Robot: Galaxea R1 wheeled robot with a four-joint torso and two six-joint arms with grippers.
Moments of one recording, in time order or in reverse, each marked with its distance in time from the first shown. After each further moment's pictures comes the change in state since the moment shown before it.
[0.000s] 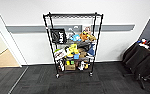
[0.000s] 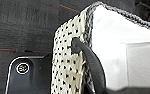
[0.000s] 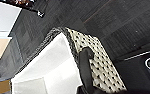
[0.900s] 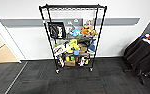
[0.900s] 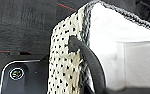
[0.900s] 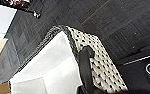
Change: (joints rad) left arm -0.049 0.022 -0.003 0.000 0.005 -0.003; right arm 0.046 -0.002 -0.003 0.000 0.009 0.000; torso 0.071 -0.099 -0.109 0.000
